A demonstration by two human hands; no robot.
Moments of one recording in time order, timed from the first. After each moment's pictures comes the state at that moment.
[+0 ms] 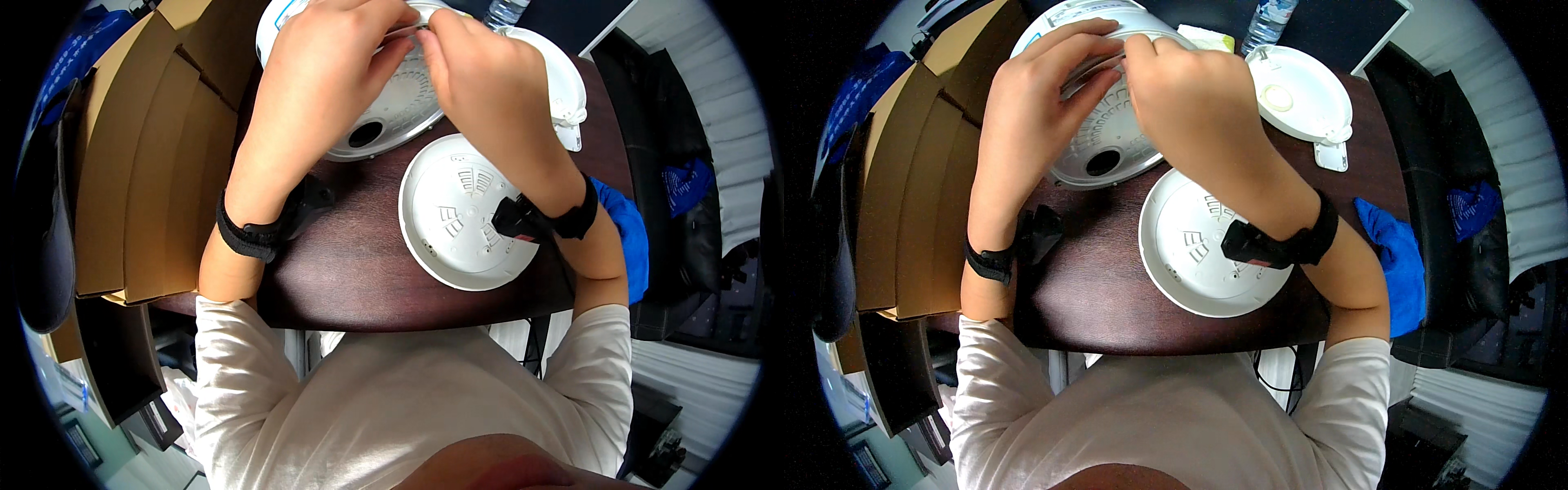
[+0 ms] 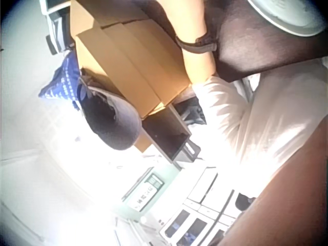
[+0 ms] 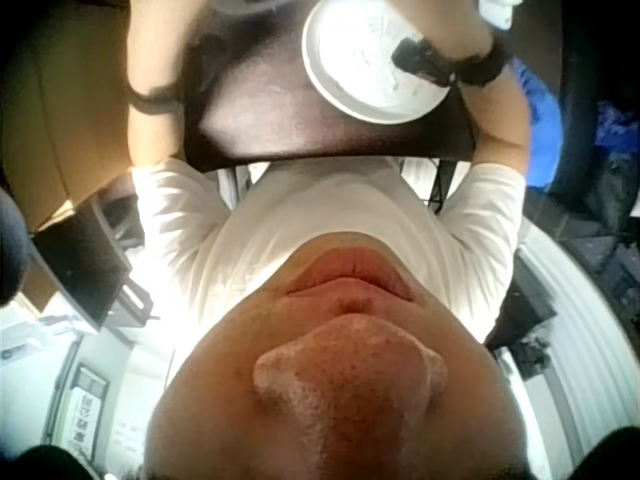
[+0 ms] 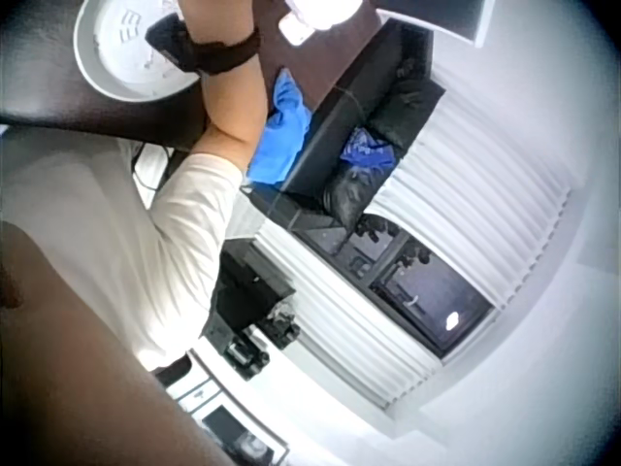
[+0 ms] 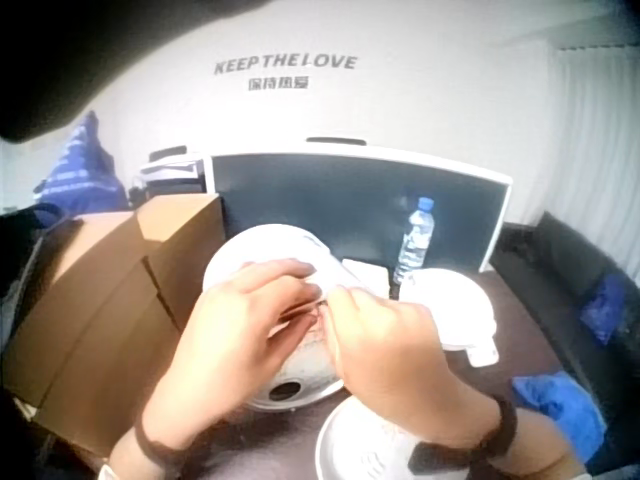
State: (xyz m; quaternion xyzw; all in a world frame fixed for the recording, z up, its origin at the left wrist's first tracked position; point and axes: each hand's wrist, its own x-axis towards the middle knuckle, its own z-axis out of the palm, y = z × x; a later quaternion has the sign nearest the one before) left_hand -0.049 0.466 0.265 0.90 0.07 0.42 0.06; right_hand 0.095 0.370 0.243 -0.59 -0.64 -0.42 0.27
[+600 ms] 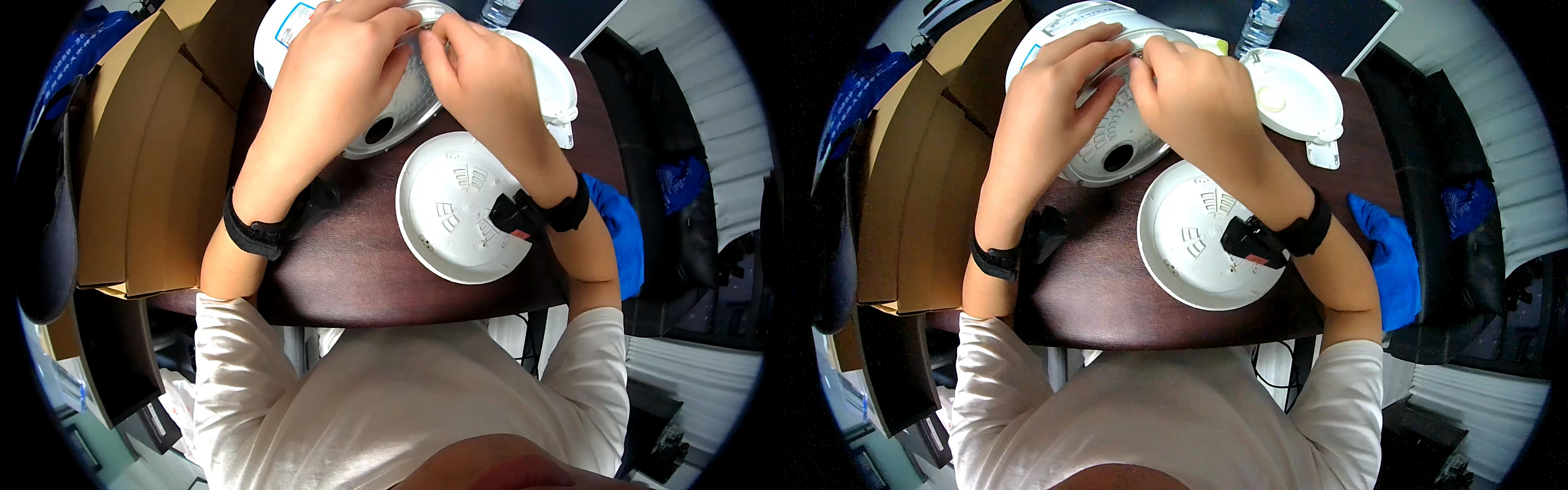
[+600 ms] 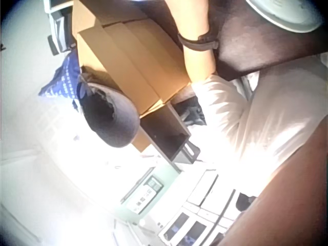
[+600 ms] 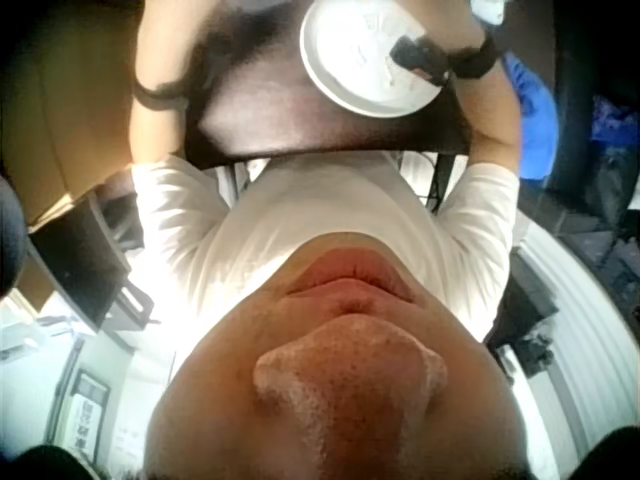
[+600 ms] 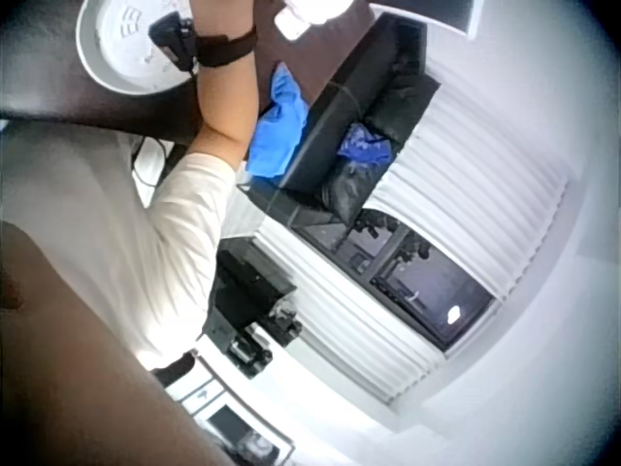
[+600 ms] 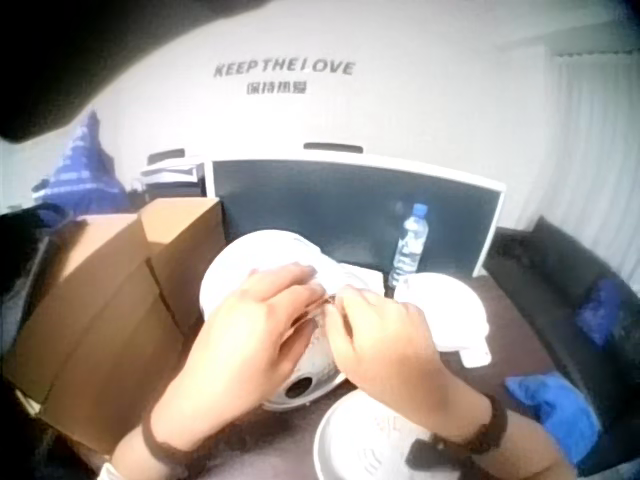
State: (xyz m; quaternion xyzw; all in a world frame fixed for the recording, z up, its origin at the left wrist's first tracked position) left_hand -0.050 0.457 0.260 0.90 0.09 0.42 0.08; right_hand 0.102 0.370 0.241 -0.60 -0.65 -0.32 0.34
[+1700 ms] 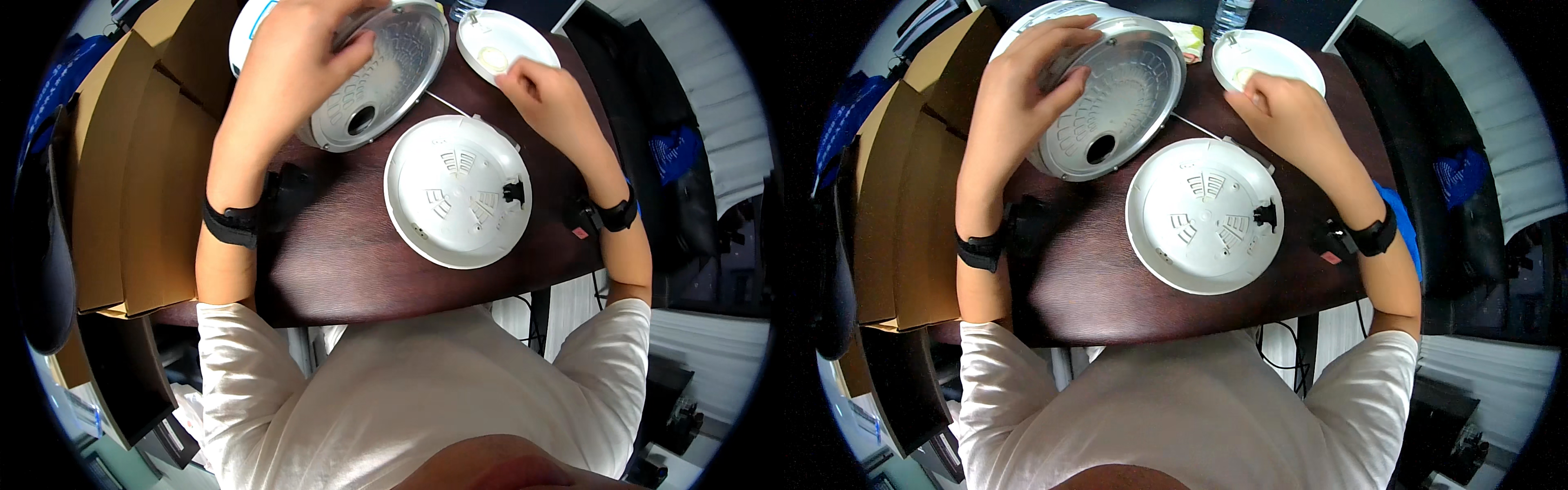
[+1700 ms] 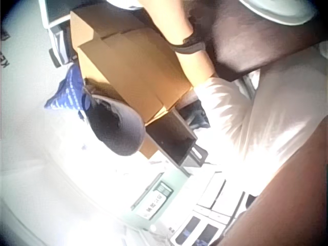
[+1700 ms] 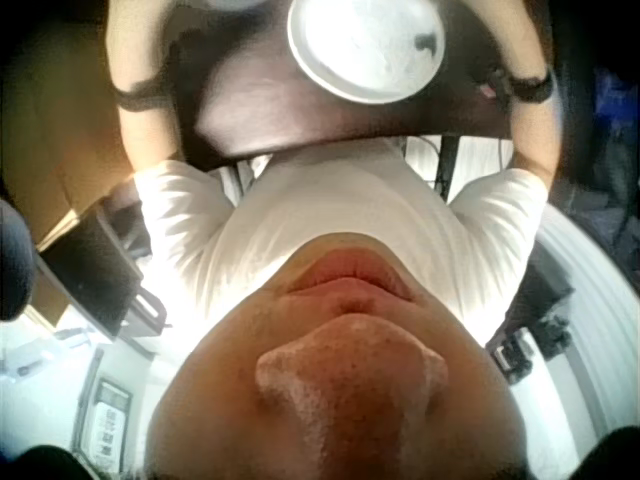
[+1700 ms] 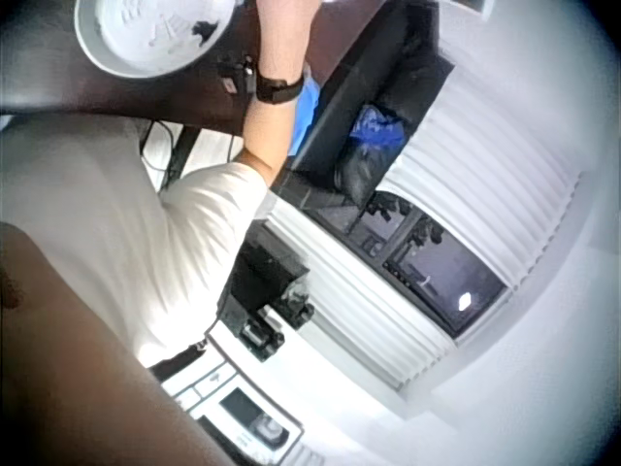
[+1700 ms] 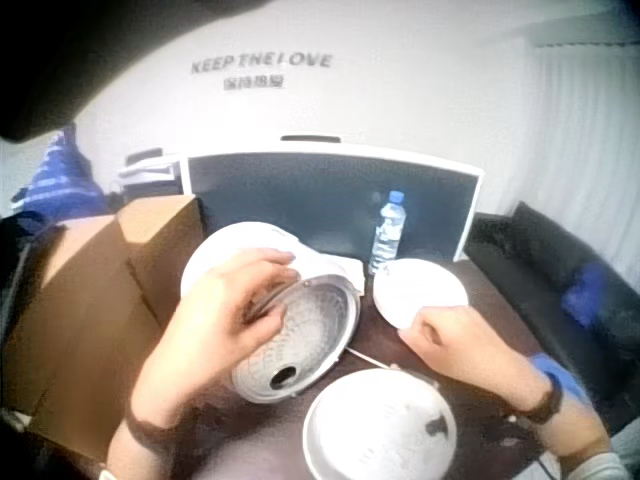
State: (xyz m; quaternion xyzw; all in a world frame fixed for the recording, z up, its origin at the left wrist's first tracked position) left_hand -0.048 0.481 0.260 0.91 0.01 0.41 0.09; right_hand 0.168 0.274 0.236 -0.76 -0.61 -0.07 0.23
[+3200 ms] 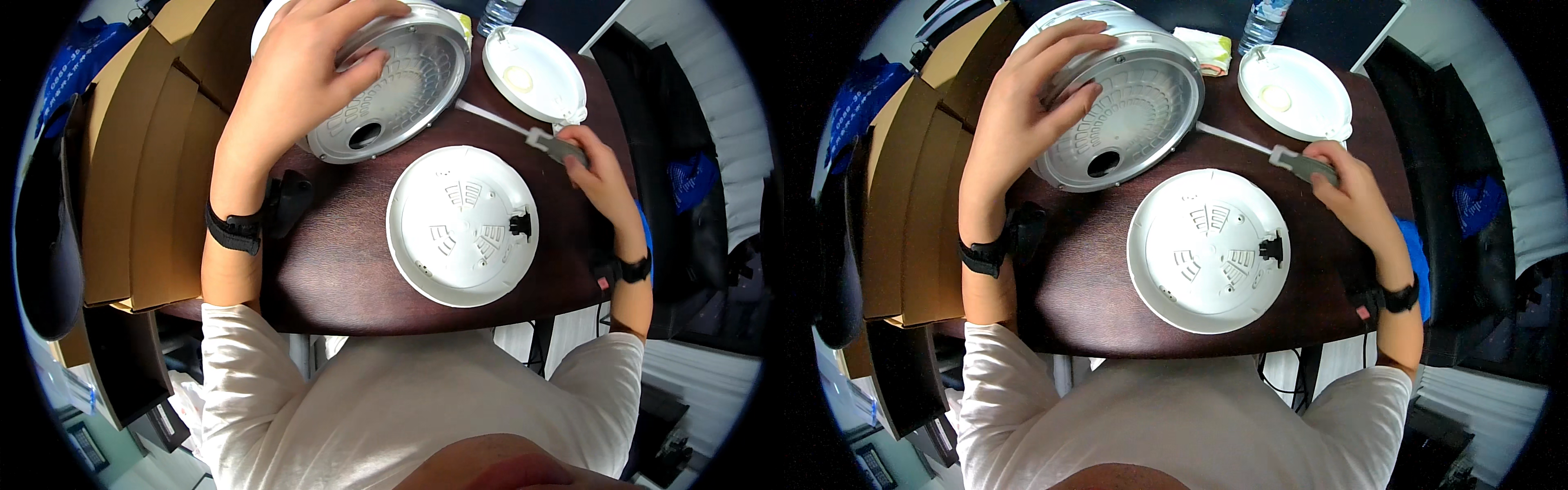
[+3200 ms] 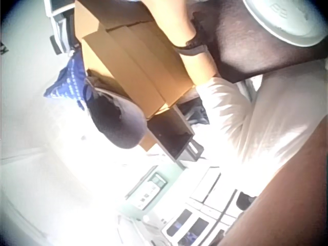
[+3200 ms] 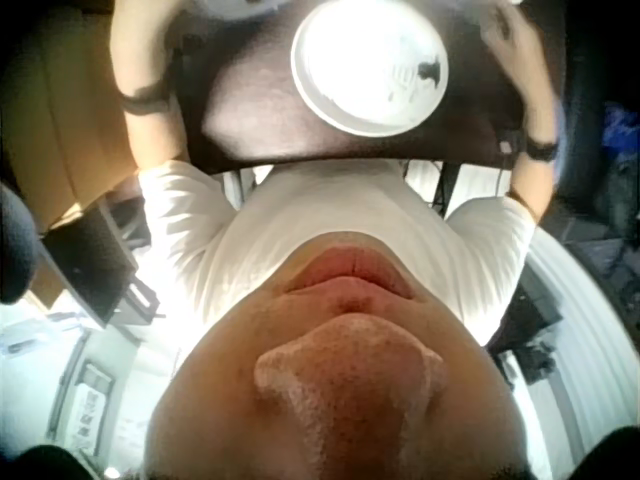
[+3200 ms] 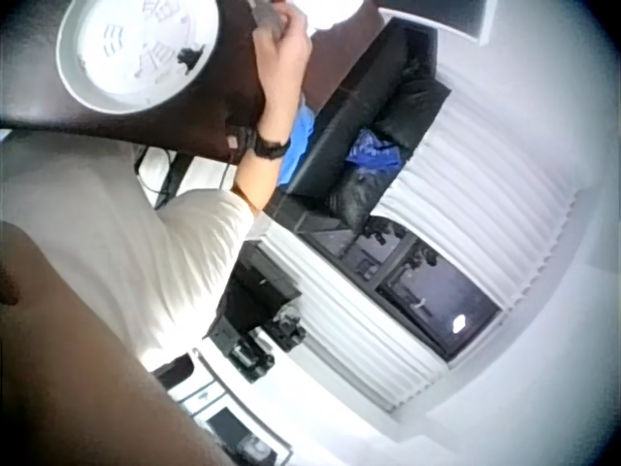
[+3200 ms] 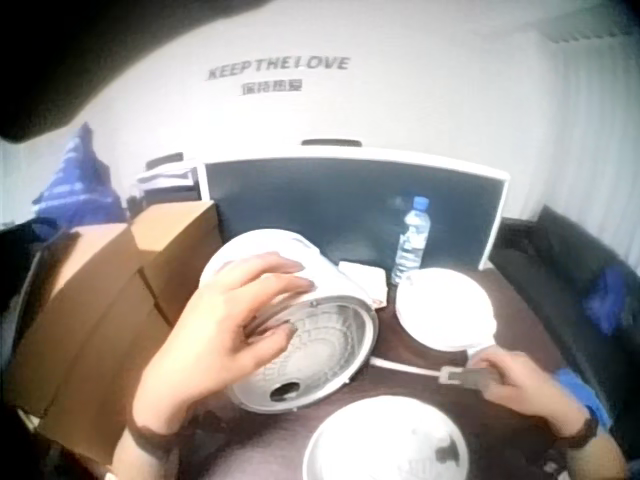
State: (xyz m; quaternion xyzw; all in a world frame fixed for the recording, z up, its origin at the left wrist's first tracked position) left_hand -0.042 0.492 0.267 0.92 0.01 0.38 0.06; right_hand 0.216 0.216 0.208 -0.76 -0.51 0.19 0.36
